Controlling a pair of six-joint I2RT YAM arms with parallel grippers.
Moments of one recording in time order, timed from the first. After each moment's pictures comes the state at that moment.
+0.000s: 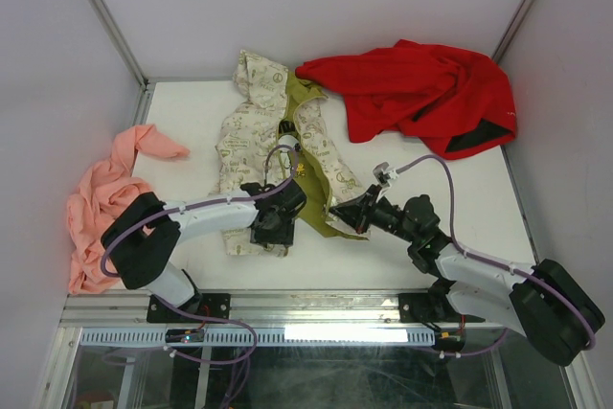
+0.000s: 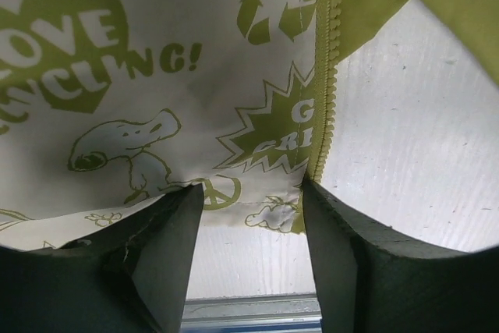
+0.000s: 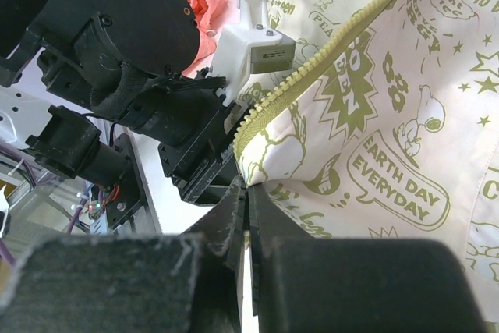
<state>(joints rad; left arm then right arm) -0.90 1.56 0.88 -0.69 -0.14 -0.82 0.68 1.02 0.19 0.80 -0.38 0.54</state>
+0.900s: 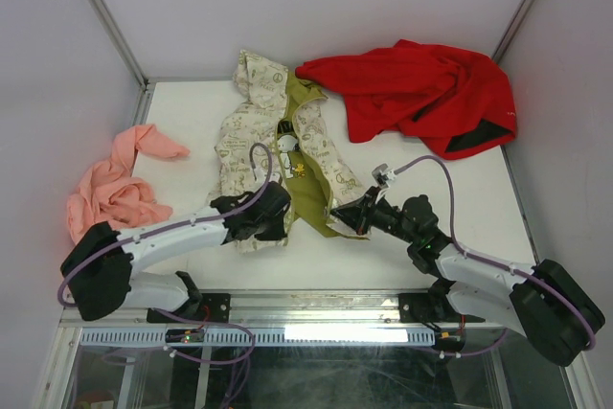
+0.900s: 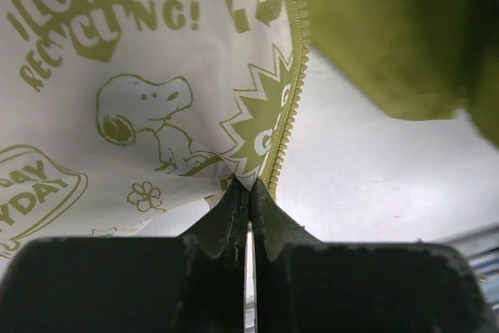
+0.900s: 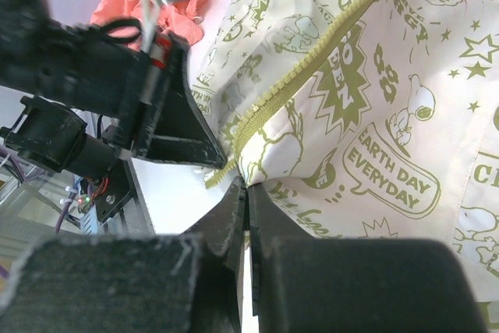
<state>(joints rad) -0.92 1.33 0.75 -0.51 -0.17 -0.85 0.68 1.02 0.18 0.76 -0.37 0.52</state>
